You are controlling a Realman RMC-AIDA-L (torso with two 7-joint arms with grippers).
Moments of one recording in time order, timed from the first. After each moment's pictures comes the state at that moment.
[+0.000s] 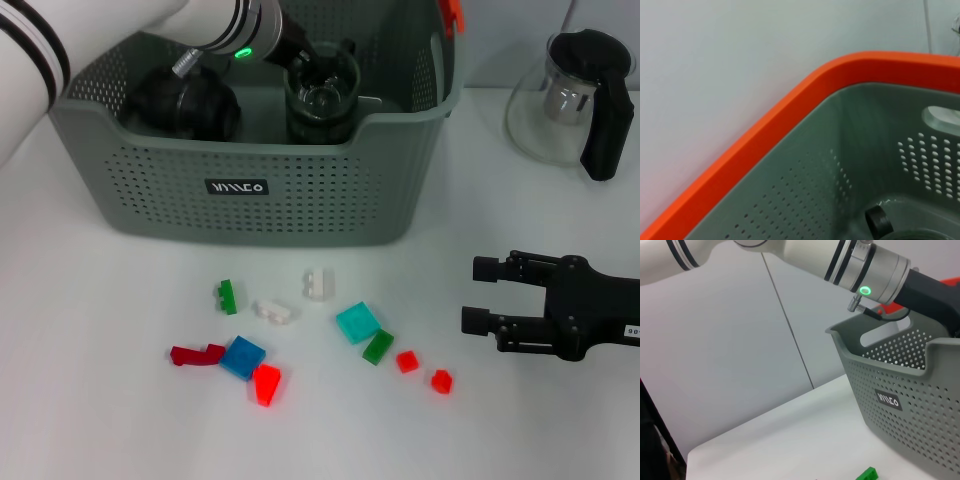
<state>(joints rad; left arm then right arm) -1.04 -2.16 1.17 0.77 2.86 0.74 -2.36 0.43 2.04 -0.83 -0.60 -1.84 -1.68 1.37</state>
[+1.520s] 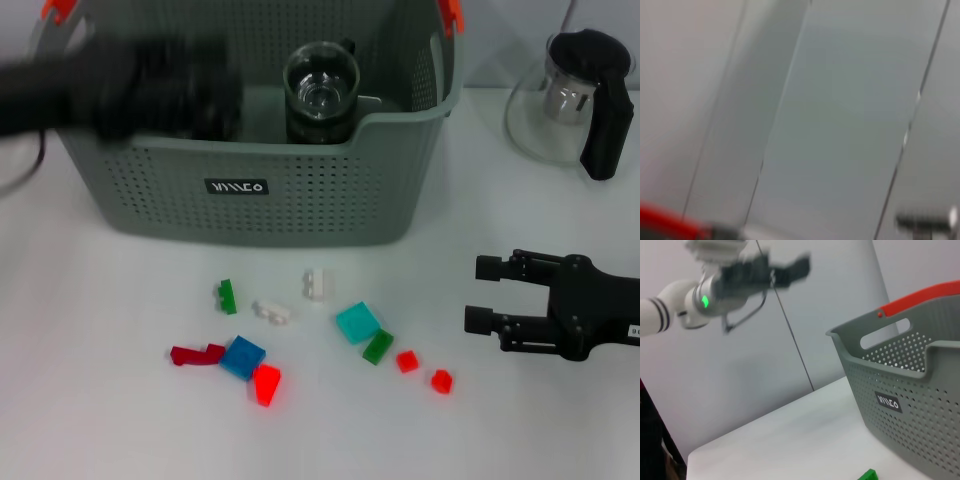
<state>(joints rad) -0.60 -2.07 0.41 1.00 1.88 1.97 -1.76 0.43 2.03 -0.82 -0.60 -1.84 -1.69 1.36</state>
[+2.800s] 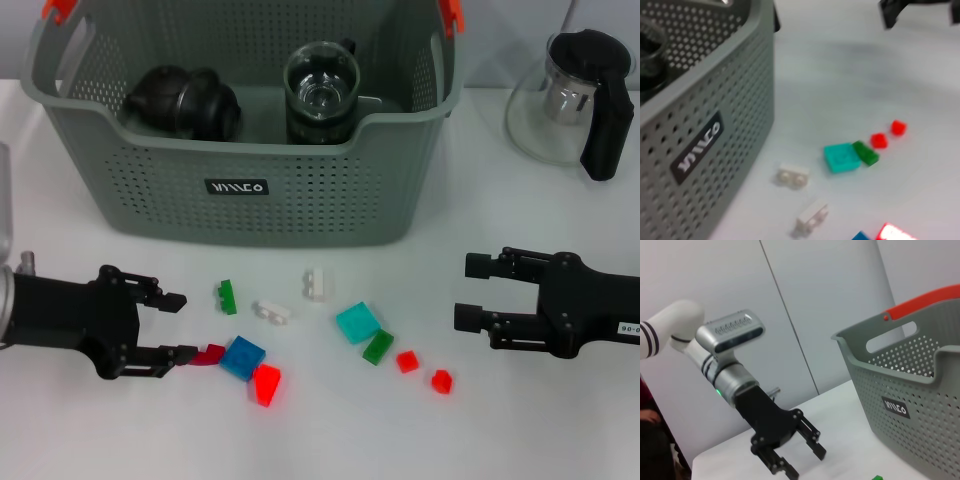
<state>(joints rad) -0.44 -2.17 0.62 1.11 2.46 1.72 -1.30 0.44 2.04 -0.82 -0.60 -1.84 -1.69 1.37</state>
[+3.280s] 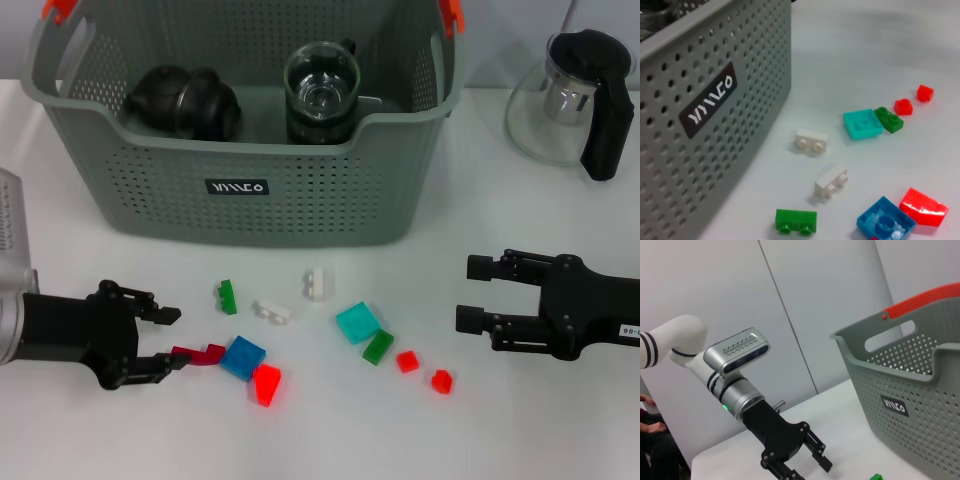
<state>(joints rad) -0.42 -2.17 0.62 1.01 2.47 1.59 -1.22 0.44 2.04 -0.82 -0.60 -1.84 -1.69 1.37</state>
